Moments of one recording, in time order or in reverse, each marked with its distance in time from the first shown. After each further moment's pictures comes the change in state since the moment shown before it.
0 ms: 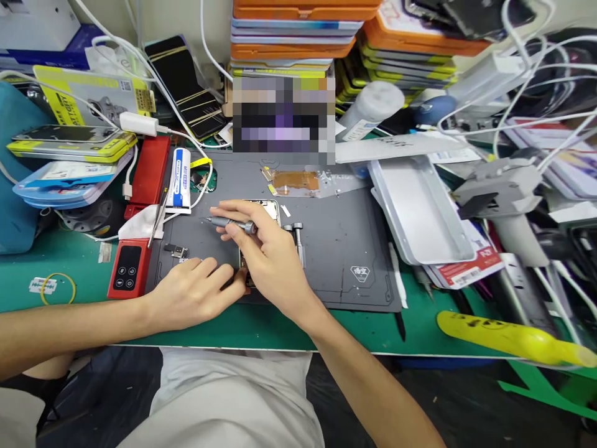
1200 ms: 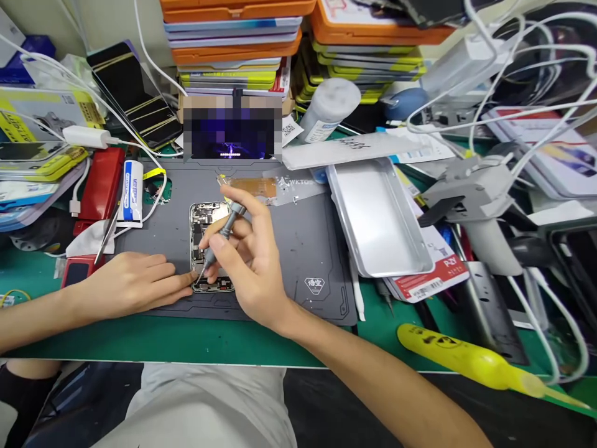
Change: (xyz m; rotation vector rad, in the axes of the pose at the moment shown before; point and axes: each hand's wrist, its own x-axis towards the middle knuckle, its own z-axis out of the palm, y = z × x) left_hand 0.029 -0.047 -0.007 -0.221 -0.200 0.131; right_hand 0.001 0.014 -0.052 0.290 -0.005 0.007
